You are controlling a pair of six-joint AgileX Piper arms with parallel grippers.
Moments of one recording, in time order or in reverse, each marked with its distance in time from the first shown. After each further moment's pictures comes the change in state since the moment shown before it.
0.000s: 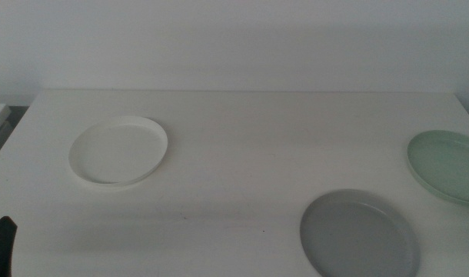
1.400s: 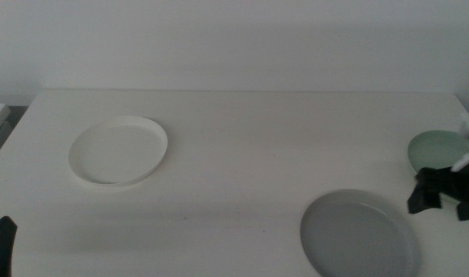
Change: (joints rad) left arm 0.000 0.000 0.000 0.000 0.000 -0.002; right arm 0.026 1.483 -0.894 0.225 0.711 -0.089
